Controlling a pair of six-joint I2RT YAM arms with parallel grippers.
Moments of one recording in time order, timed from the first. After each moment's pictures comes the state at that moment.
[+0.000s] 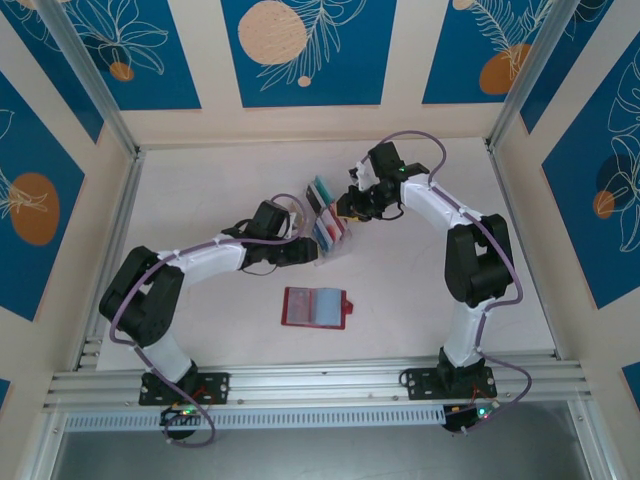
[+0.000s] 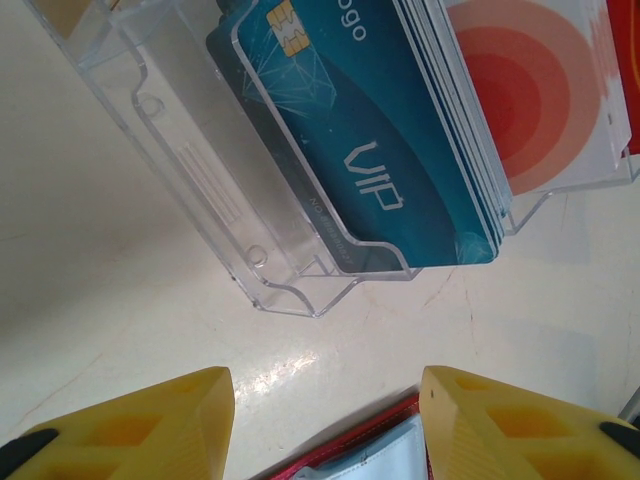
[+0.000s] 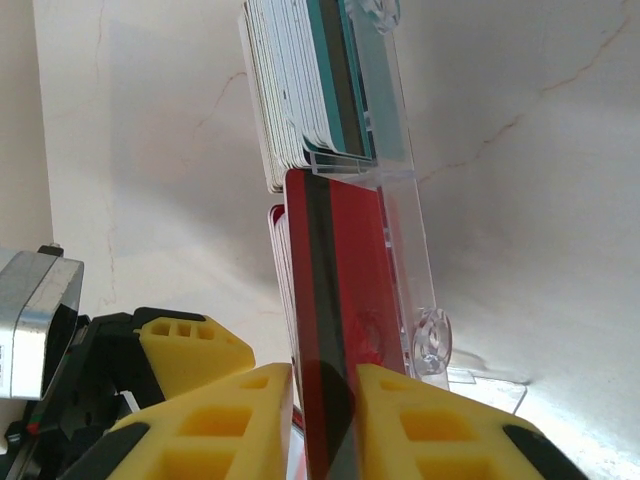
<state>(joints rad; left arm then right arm) -0.59 1.67 0.97 -0.20 0.37 -0.64 0.34 1.89 1.52 -0.75 -0.60 0.37</state>
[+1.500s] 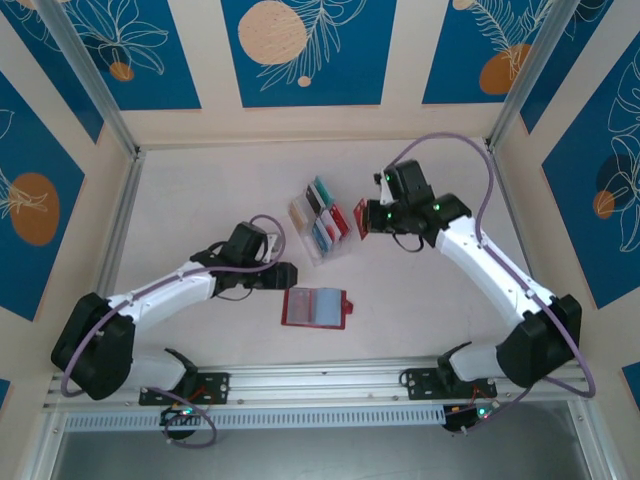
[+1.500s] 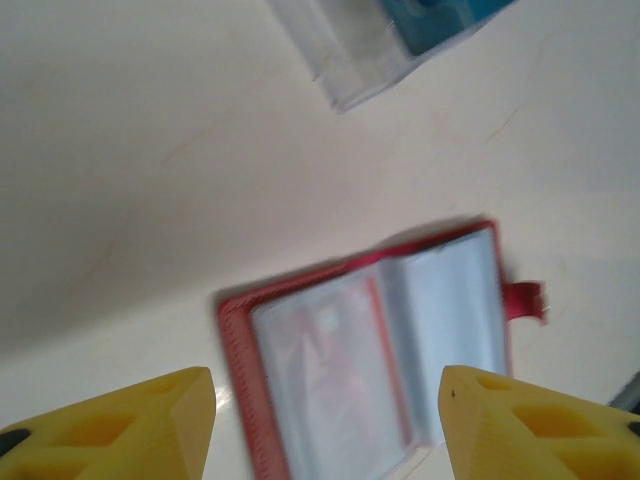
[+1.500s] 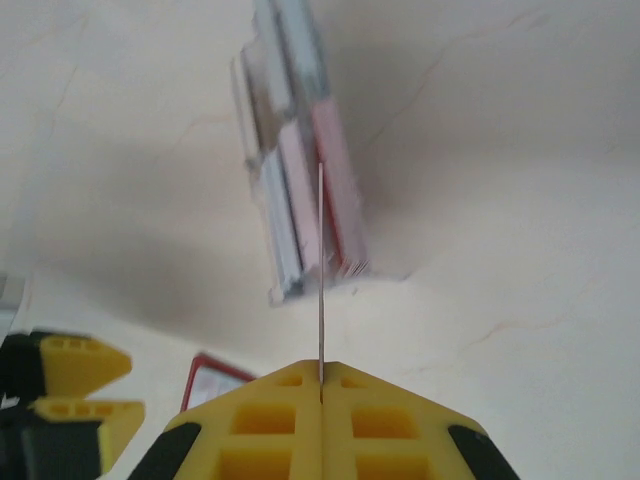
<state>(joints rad) -0.62 1.33 0.74 -0.40 0.29 -0.52 0.49 1.33 1.19 -0.74 -0.16 0.47</state>
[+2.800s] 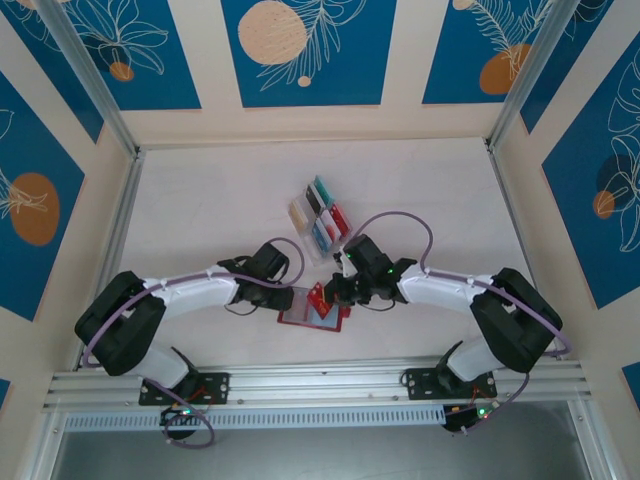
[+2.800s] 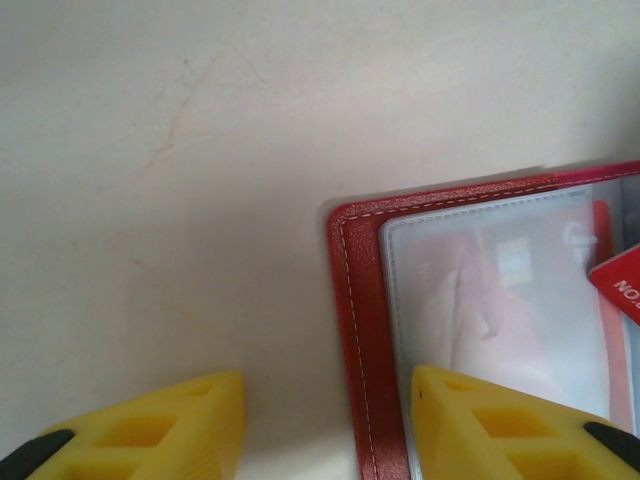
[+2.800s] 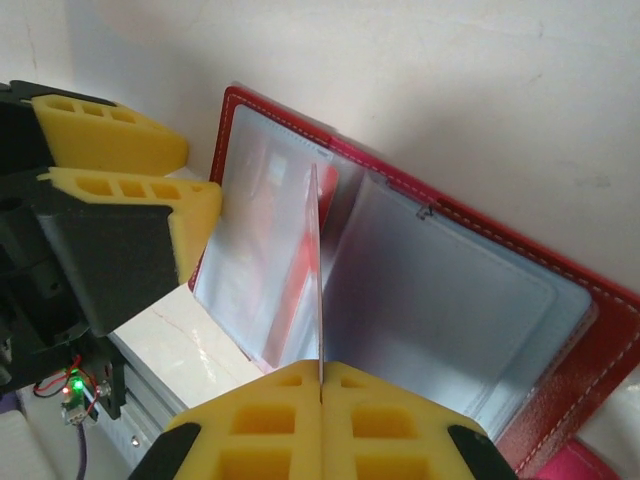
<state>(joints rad) -0.75 1.49 0.71 -0.42 0.05 -0.49 0.75 1.44 0.68 -0.20 -0.44 0.77</state>
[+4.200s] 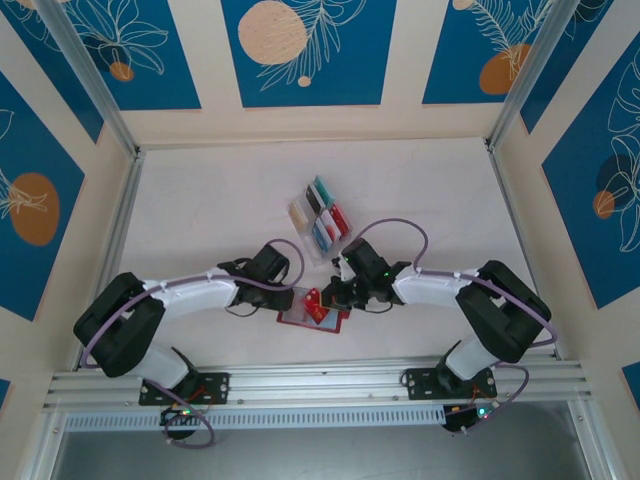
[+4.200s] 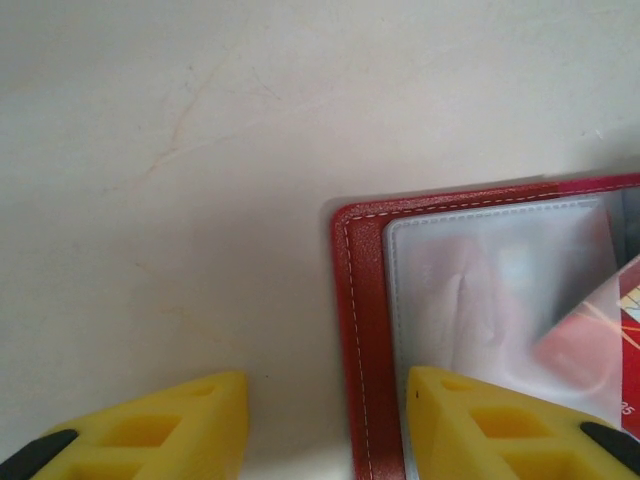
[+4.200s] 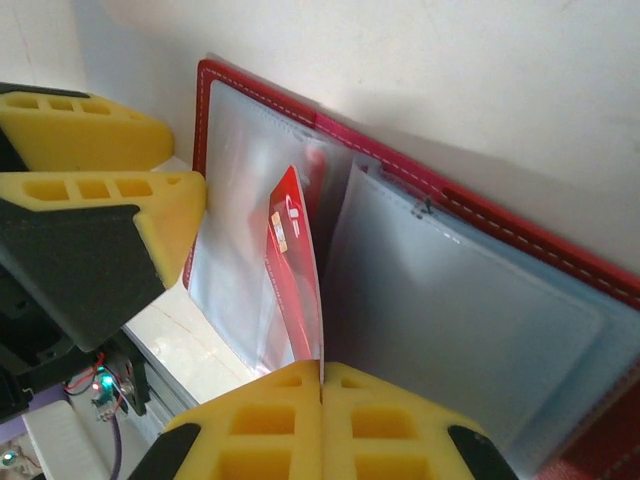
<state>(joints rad) -0.76 1.49 0.70 -0.39 0.03 -0.51 0.75 1.53 0.65 -0.09 -0.51 0.86</state>
